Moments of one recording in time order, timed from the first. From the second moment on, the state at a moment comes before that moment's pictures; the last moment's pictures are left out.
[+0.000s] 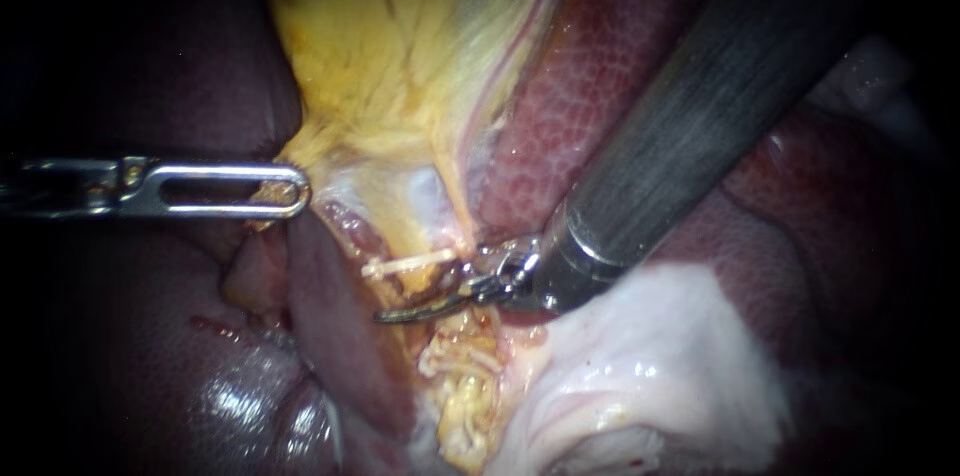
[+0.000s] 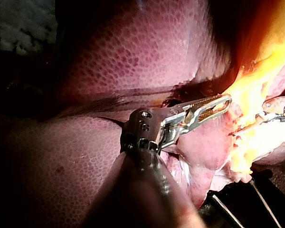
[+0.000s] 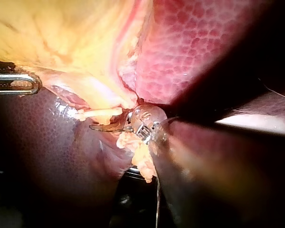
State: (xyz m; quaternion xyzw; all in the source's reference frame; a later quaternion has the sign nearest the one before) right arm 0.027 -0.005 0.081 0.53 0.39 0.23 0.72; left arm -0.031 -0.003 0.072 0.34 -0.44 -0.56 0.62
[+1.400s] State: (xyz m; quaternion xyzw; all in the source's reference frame) right arm 0.017 -0.003 0.075 0.36 0.51 0.16 0.77; left arm -0.031 -0.003 0.072 0.34 -0.44 -0.56 0.62
